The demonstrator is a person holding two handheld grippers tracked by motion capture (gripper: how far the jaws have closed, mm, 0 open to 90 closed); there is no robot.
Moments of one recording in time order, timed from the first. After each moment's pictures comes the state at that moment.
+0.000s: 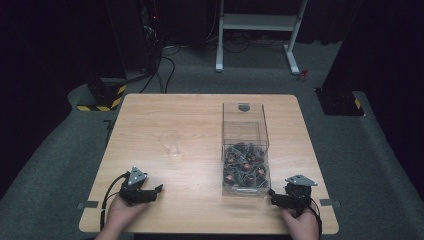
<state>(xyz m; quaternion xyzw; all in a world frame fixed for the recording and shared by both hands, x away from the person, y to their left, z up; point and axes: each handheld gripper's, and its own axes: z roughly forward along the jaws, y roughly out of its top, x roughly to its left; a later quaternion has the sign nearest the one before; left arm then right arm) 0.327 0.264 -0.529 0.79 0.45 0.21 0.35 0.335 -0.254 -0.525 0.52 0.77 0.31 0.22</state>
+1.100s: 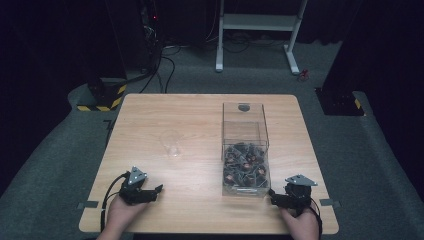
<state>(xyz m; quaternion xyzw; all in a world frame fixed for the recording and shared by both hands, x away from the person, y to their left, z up) 0.327 0.263 -0.528 0.79 0.46 0.20 0.34 0.335 -0.254 -0.525 0.52 0.77 0.31 0.21</state>
